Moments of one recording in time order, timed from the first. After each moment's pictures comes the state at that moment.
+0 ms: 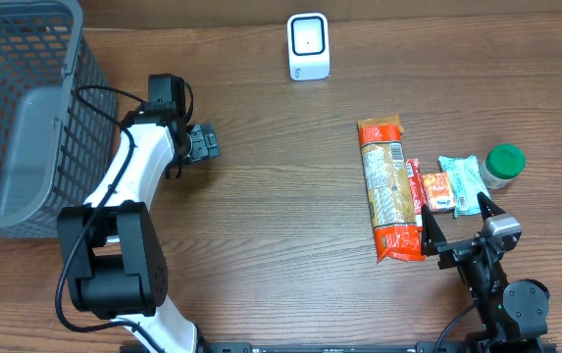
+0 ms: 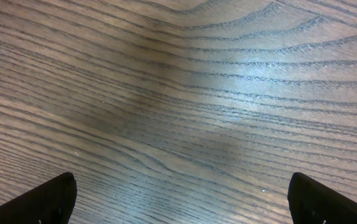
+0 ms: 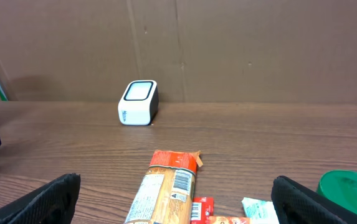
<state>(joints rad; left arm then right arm) 0.04 1.86 1.31 -0.73 -0.14 -0.27 0.15 0.01 0.02 -0.03 -0.10 0.10</state>
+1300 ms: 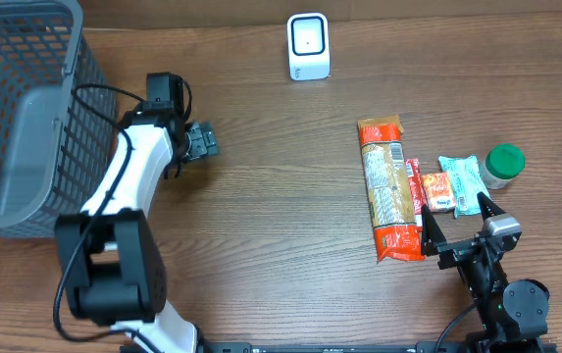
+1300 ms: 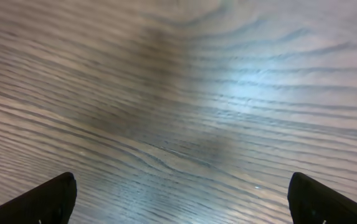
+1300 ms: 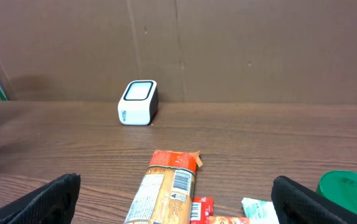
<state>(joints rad) 0.04 1.80 1.31 -0.73 -0.14 -0.27 0.15 0.01 0.02 -0.03 -0.10 0.10</state>
